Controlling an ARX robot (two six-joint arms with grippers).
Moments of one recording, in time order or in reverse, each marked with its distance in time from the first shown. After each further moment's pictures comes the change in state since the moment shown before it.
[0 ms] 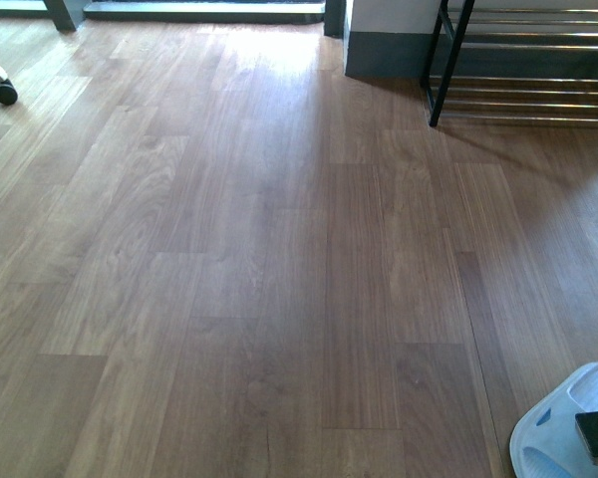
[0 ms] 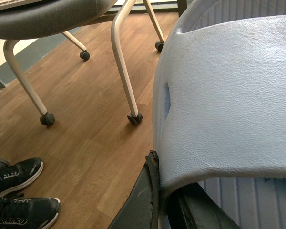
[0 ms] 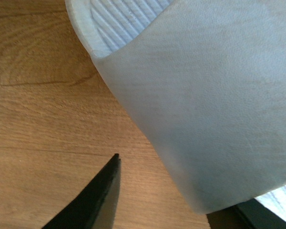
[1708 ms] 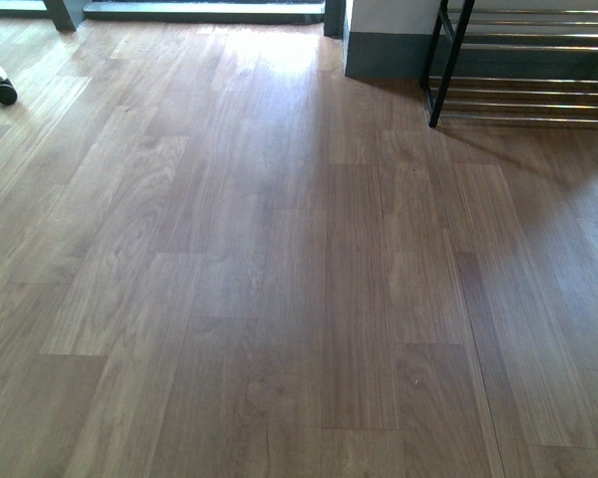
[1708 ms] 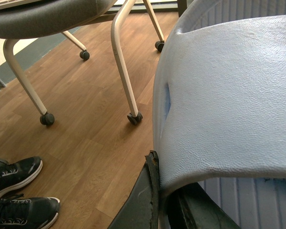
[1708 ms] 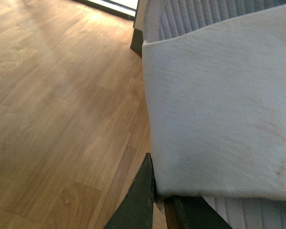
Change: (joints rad) left arm 0.000 0.000 0.000 0.000 0.000 0.000; right arm 0.053 -2.118 -0.891 0.143 -0.441 1.466
